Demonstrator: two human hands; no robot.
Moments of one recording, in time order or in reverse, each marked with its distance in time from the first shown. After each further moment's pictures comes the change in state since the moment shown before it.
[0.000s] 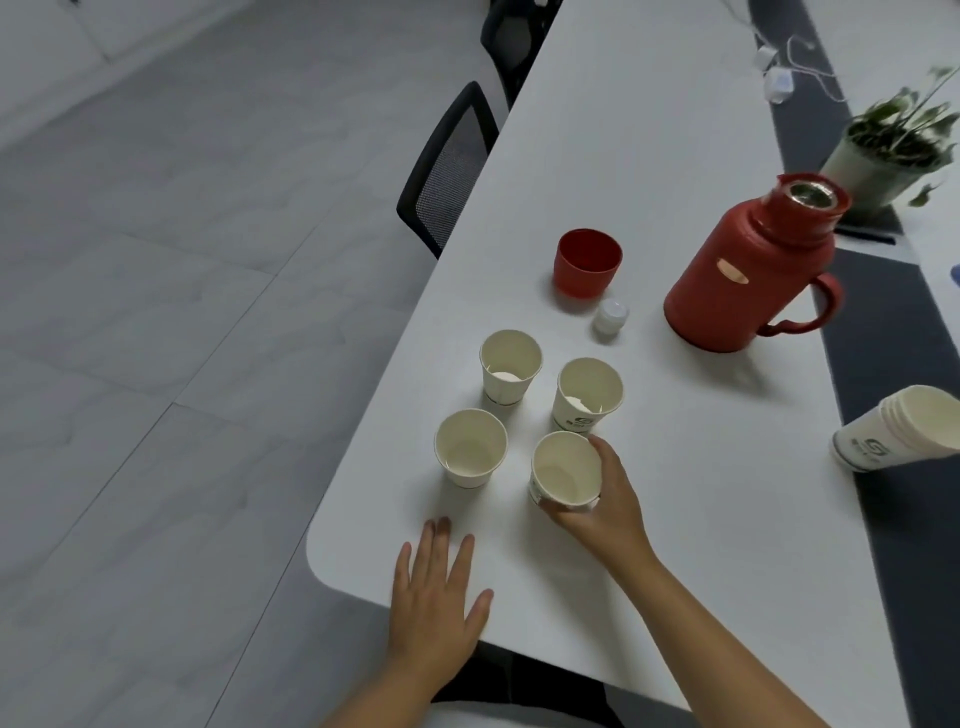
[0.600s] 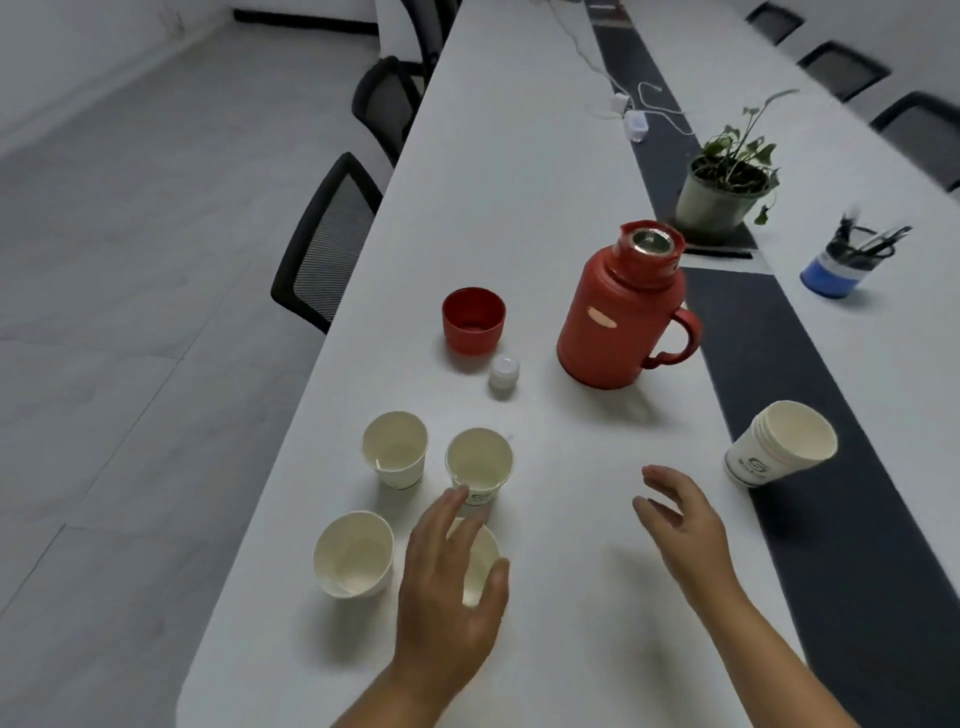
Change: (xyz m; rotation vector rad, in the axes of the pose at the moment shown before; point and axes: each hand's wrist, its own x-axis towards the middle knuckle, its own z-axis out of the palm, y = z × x) left_hand 0.107 0.096 -0.085 -0.843 0.348 0.297; right_hand 0.019 0.038 -0.138 0.180 0.329 0.101
